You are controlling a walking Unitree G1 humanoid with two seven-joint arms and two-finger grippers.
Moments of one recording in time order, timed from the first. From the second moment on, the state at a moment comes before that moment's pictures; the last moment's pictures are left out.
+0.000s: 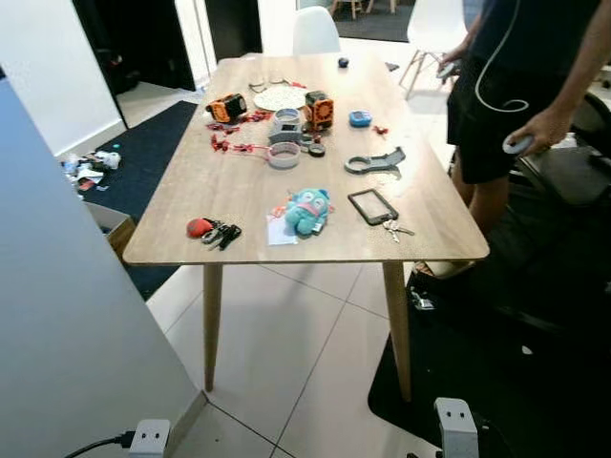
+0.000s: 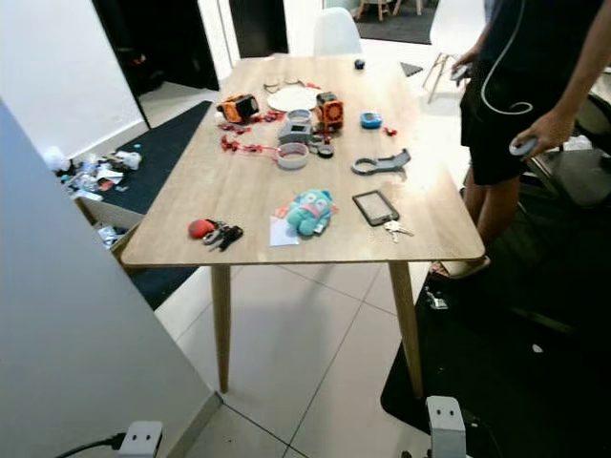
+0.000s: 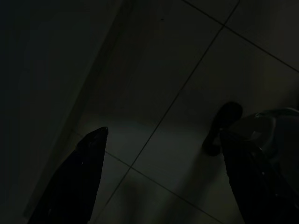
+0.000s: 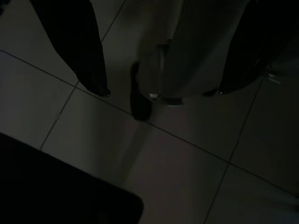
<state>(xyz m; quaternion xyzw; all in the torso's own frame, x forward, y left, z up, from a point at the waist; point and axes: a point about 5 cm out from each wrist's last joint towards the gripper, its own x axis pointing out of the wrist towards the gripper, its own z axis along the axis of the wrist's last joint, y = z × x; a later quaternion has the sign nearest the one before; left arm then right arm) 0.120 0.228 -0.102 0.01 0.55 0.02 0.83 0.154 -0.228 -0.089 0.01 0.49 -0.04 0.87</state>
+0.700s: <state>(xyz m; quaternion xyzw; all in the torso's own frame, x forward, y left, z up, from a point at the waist) 0.118 0.225 -0.103 0.00 0.56 0.01 0.83 0.154 -0.224 -0.090 0.02 0.49 -0.04 0.87</state>
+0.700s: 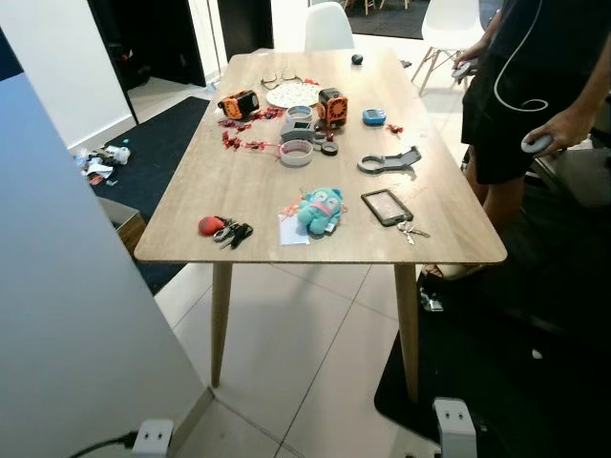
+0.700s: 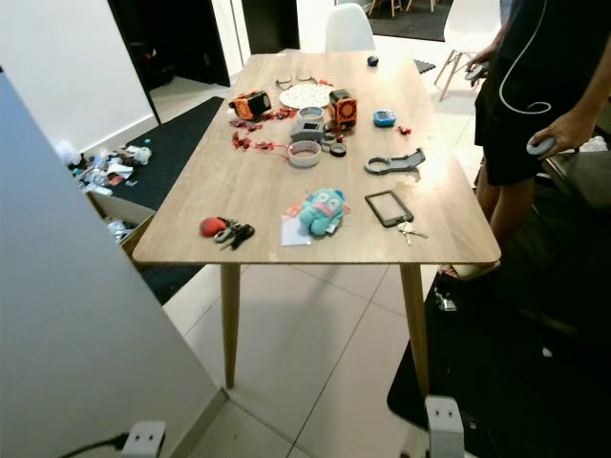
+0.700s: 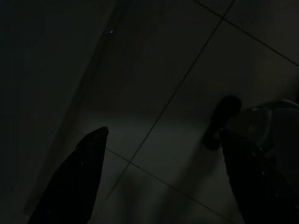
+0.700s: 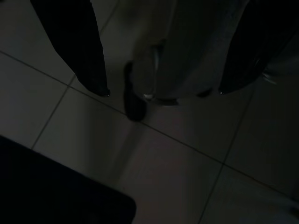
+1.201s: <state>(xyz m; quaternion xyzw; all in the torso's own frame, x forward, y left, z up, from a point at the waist) 0.131 0.221 -0.099 -0.01 0.54 0.01 0.84 0.156 -0.227 -0.089 0.02 0.49 -0.05 0.87</state>
